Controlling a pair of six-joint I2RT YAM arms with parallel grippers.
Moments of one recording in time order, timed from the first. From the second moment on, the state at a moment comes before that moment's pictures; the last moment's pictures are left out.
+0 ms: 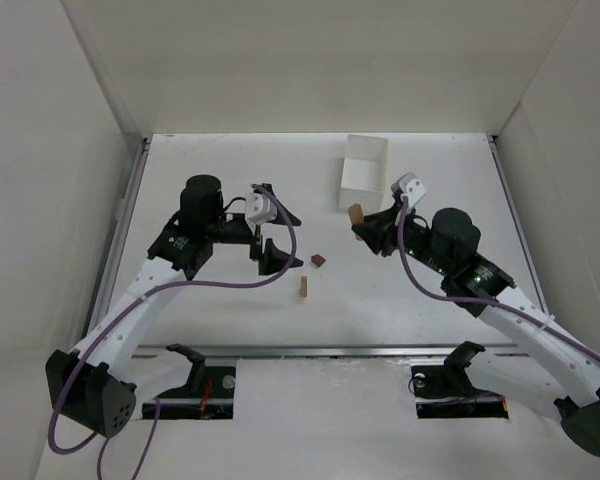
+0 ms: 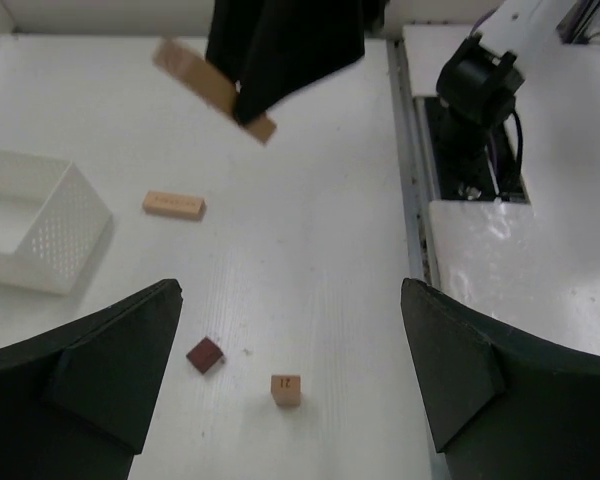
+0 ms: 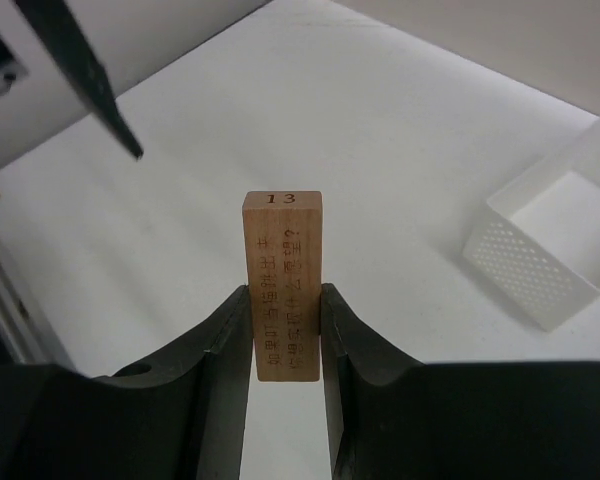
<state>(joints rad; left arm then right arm) -0.42 1.09 0.99 -0.28 1.07 0.33 0.65 0.91 0.85 -0.05 -0.12 0.11</state>
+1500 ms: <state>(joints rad) -0.51 1.15 0.84 0.38 1.22 -0.08 0.79 0.99 0.80 0.13 -0.51 -0.08</state>
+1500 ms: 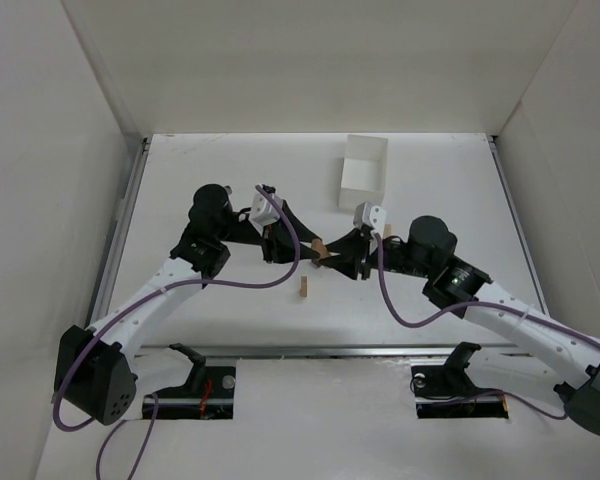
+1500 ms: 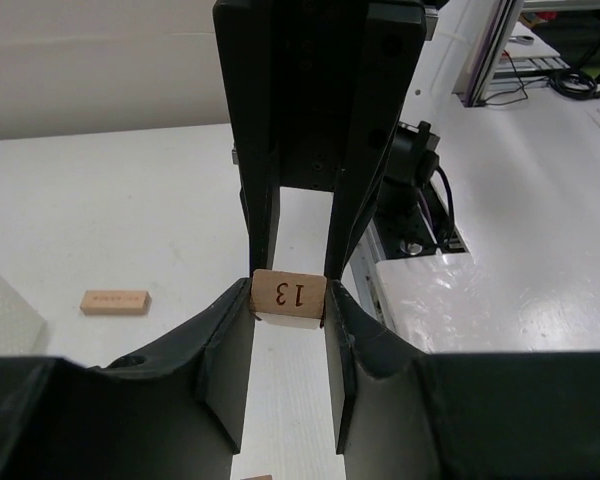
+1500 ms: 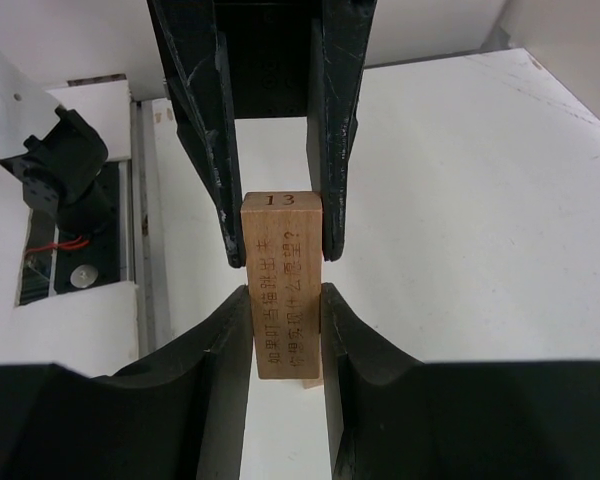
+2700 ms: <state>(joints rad) -0.52 1.15 0.84 -0.06 0.81 0.49 0.90 1.12 1.11 -0.34 0.15 0.66</state>
